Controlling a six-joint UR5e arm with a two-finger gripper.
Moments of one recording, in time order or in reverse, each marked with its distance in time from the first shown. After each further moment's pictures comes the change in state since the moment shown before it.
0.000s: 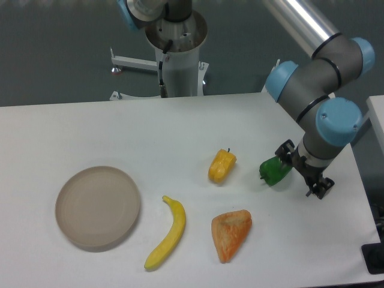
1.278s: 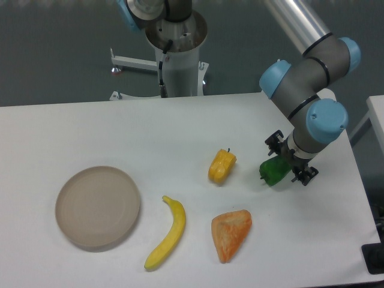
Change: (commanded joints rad) arm 0.005 0.028 -0.149 0.048 0.002 0.000
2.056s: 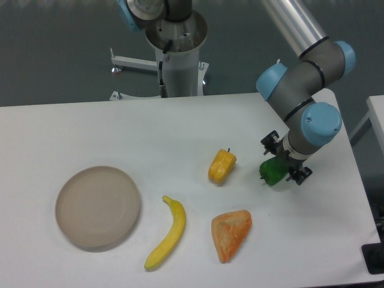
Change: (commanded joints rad) arm 0.000 0.011 -0.074 0.078 0.000 0.002
